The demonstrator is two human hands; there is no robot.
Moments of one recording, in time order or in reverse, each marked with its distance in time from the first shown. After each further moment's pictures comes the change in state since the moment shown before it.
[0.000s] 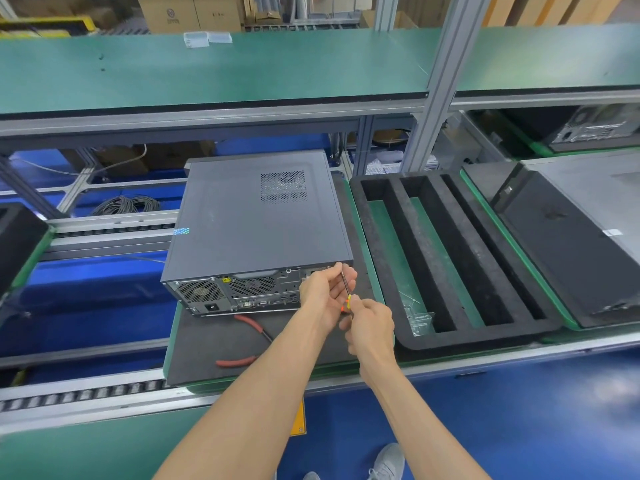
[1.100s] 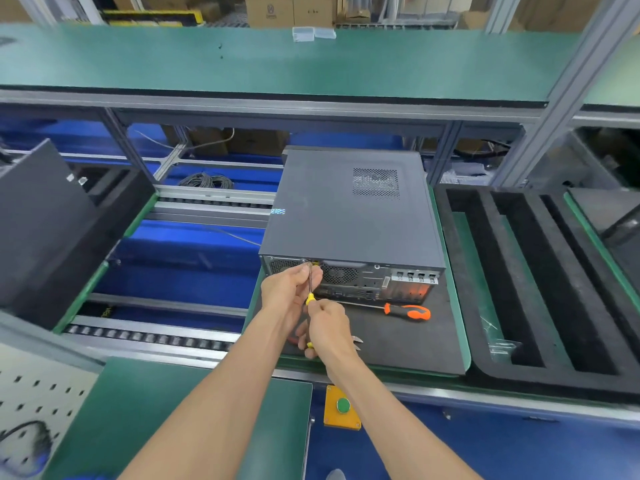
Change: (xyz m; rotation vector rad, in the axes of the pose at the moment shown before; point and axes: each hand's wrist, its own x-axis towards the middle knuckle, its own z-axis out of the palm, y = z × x) left_hand -0.023 0.103 -0.161 -0.084 0.181 0.328; right_hand -0.072 -0.002 0.155 -0.128 -0.499 0.033
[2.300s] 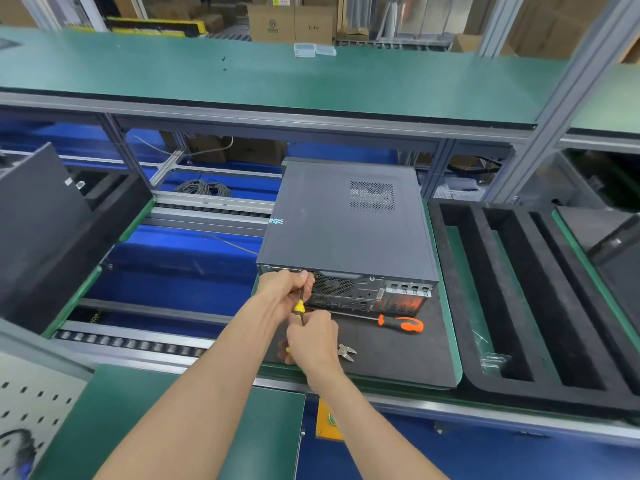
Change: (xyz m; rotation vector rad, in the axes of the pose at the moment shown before) left_hand 0.015 0.025 0.010 0.223 0.012 -0.181; right_hand 0.003 -0.001 0.019 -0.066 0.040 -0.034
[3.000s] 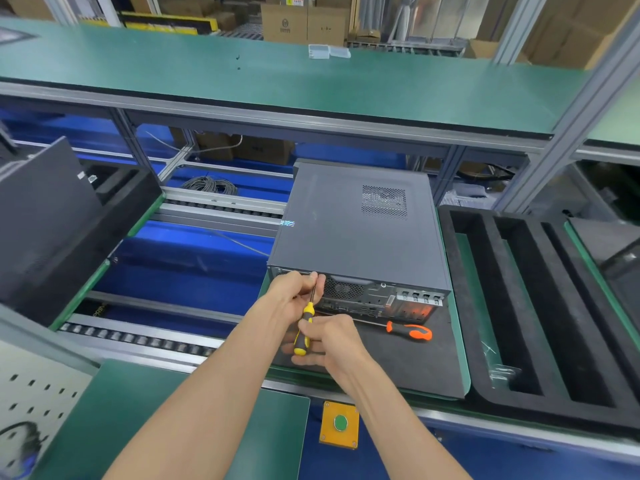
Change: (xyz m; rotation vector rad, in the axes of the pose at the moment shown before) left_hand -0.009 0.010 0.003 -0.179 -0.023 -0.087; right_hand 0.006 -0.007 -0.029 0.293 -0.322 0.145
